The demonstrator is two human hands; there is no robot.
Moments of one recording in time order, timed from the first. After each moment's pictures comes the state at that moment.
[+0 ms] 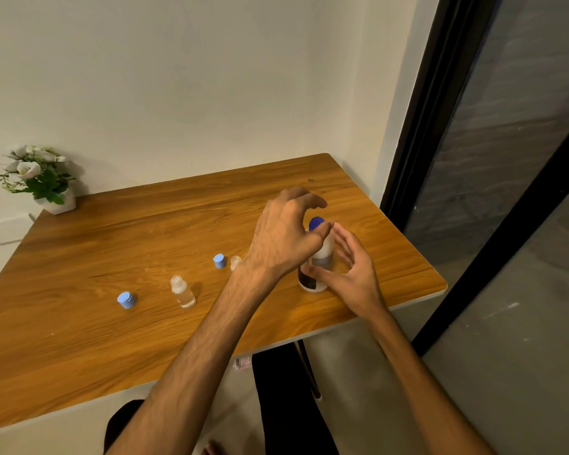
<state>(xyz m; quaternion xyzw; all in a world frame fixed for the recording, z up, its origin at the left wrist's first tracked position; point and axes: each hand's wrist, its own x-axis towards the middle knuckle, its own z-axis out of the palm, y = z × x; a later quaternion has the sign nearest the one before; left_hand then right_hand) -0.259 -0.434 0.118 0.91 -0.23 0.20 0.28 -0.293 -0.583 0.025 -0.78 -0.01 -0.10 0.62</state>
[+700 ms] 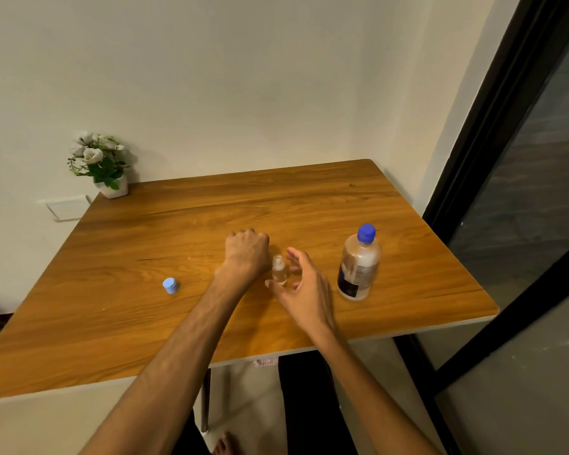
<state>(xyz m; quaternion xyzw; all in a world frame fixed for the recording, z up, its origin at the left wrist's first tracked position) -0.206 -0.317 0.048 1.00 0.00 -0.03 -0.06 -0.280 -0.448 -0.006 -0.87 -0.04 -0.08 0.49</state>
